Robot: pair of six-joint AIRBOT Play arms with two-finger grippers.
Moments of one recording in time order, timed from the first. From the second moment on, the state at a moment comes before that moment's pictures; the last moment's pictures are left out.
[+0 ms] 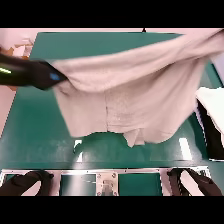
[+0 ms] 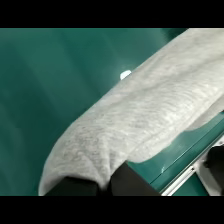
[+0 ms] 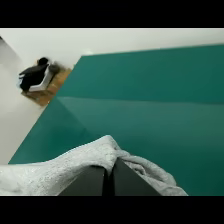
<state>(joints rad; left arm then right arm) -0.19 -0.92 1.37 0.99 -1.38 -1.45 -0.36 -0.84 1.39 -0.60 1.27 1.27</state>
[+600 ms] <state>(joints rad) -0.18 -1.43 1.12 1.08 -0.91 -1.26 -0.16 -1.48 1.11 -0.60 0.99 1.17</state>
